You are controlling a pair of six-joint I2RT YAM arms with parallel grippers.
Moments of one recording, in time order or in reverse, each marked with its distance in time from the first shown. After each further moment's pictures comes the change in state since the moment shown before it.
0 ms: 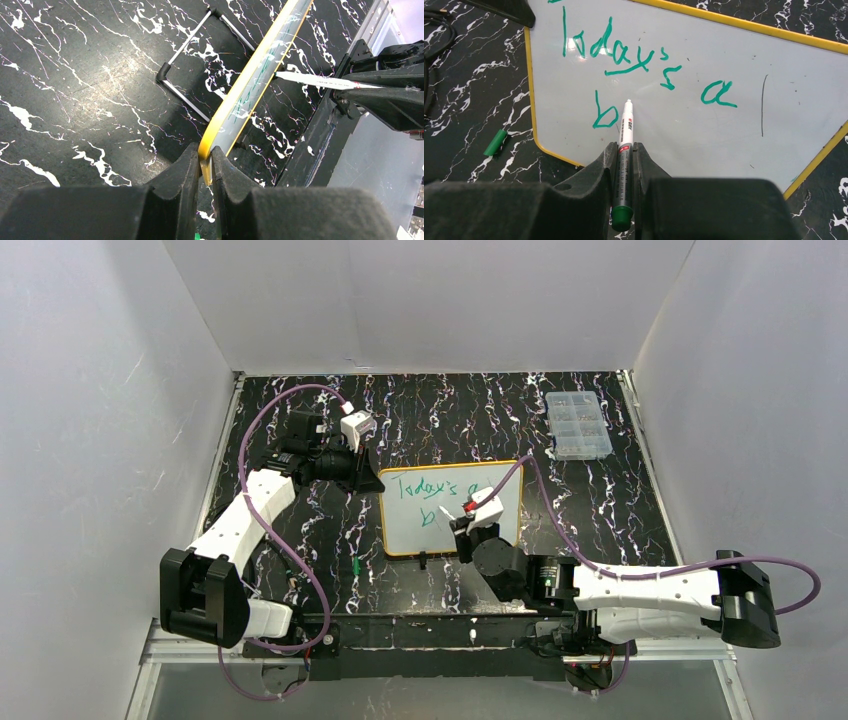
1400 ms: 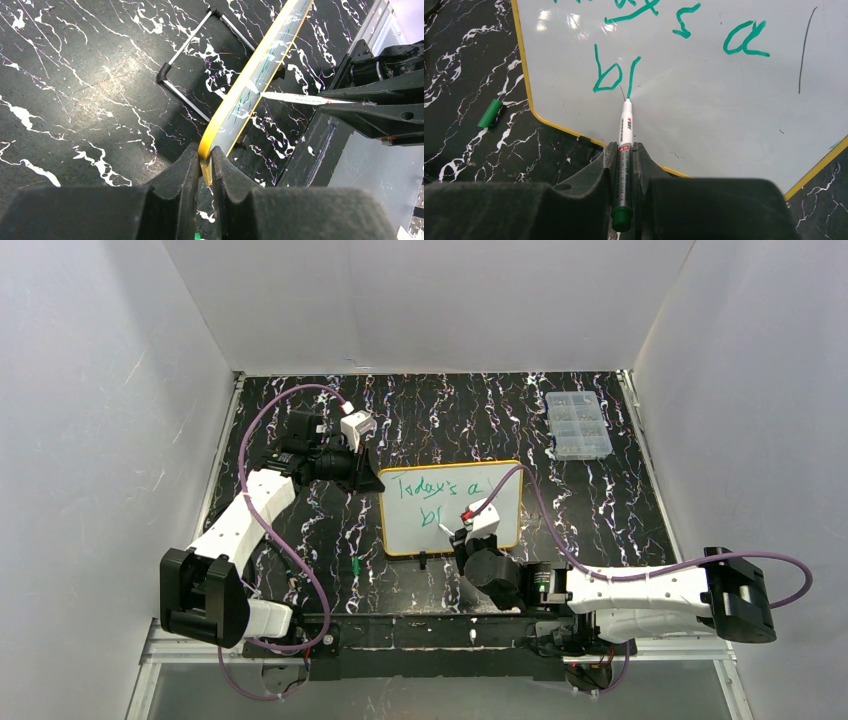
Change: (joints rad) left arm 0.000 0.000 0.000 0.000 -0.001 0.000; right arm 0.026 0.039 -0.042 -0.071 -0.008 0.146
